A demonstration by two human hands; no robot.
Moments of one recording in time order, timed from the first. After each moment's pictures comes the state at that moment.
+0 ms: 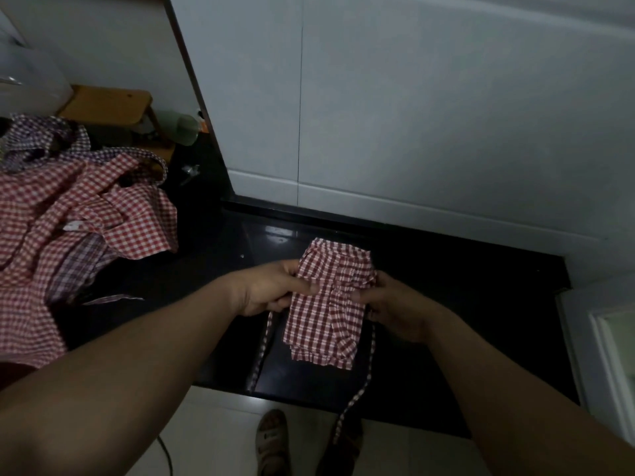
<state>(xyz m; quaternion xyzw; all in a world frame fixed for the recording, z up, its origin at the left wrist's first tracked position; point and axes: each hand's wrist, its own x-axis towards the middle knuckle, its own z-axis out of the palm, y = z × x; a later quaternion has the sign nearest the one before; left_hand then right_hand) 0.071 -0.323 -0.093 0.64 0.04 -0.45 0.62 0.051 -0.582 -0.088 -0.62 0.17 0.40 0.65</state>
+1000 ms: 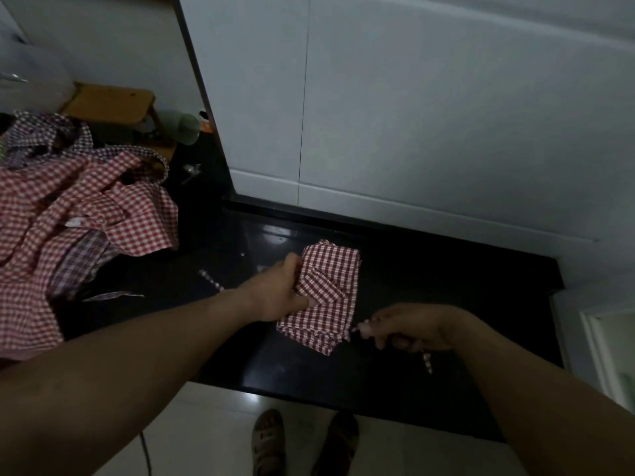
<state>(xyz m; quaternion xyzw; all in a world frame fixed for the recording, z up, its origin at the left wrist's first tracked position) 0.063 -0.320 -0.118 0.90 -0.13 -0.28 0.30 0.043 -0.615 -0.089 -0.73 0.10 0.58 0.34</state>
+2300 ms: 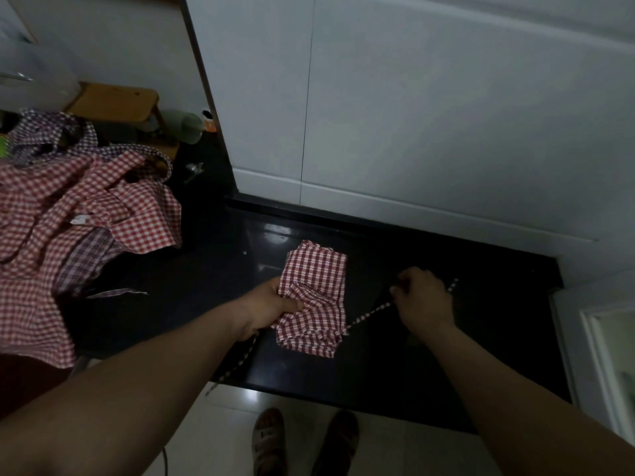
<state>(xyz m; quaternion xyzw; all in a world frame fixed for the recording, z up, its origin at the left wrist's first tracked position) 0.031 -0.316 -0.139 0.66 0.16 -0.35 0.64 0.038 -0.617 -0.103 -0.97 0.13 0.10 0.17</state>
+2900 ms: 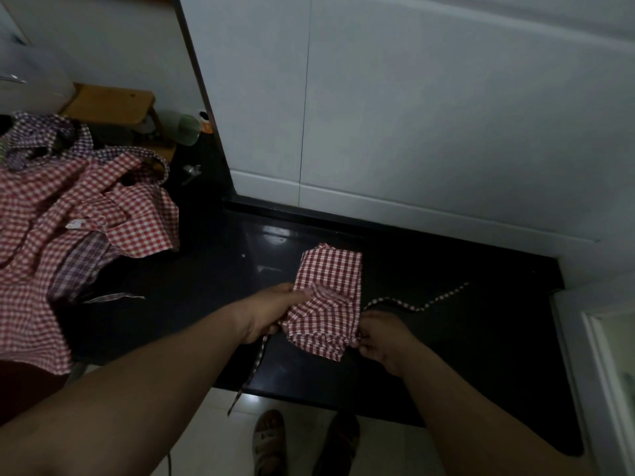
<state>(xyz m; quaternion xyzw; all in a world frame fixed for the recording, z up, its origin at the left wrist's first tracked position) 0.034 -0.328 -0.119 0.64 0.19 -0.42 0.61 0.004 -0.558 -0.119 -0.66 0.35 0.35 0.56</state>
